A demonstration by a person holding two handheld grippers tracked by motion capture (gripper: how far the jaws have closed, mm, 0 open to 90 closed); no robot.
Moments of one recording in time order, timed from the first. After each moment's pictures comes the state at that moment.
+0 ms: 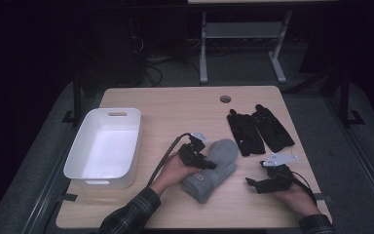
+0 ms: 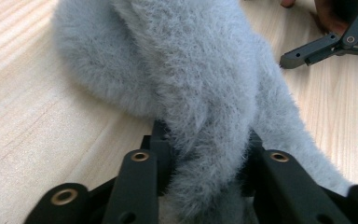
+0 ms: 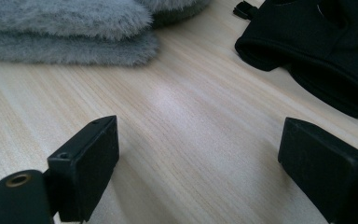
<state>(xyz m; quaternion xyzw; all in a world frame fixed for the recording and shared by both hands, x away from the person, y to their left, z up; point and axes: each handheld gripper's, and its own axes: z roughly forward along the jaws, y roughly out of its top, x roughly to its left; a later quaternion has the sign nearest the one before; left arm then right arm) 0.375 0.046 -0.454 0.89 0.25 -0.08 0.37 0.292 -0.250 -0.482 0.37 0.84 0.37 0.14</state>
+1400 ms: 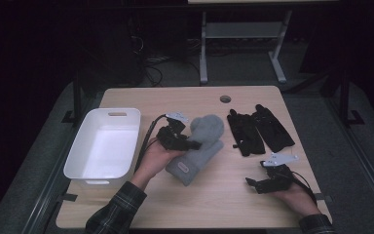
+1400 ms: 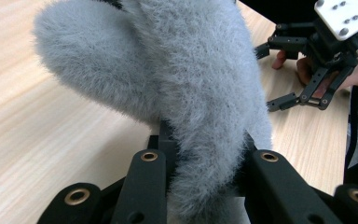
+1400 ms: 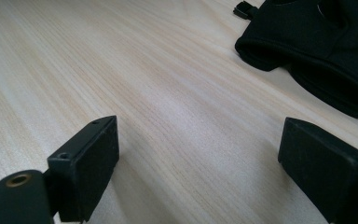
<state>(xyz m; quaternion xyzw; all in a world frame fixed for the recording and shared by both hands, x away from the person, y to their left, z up) 0.373 0.103 -0.365 0.86 0.30 -0.01 0.42 0.292 -0.250 -0.482 0.38 0.84 0.37 0.14</state>
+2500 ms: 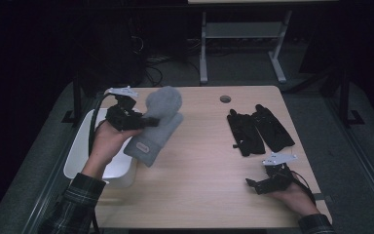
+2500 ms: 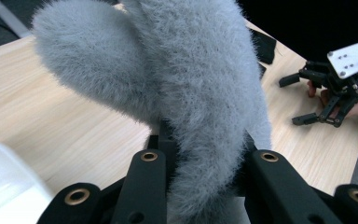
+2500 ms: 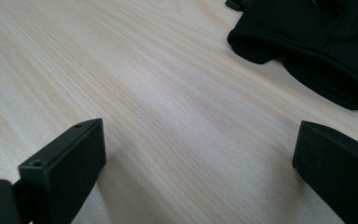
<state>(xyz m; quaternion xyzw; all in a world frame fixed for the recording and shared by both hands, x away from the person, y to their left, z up) 0.370 0.217 -0.283 0.82 0.36 0.06 0.43 0.294 -0.249 -0.483 0.39 0.84 0.35 0.14</state>
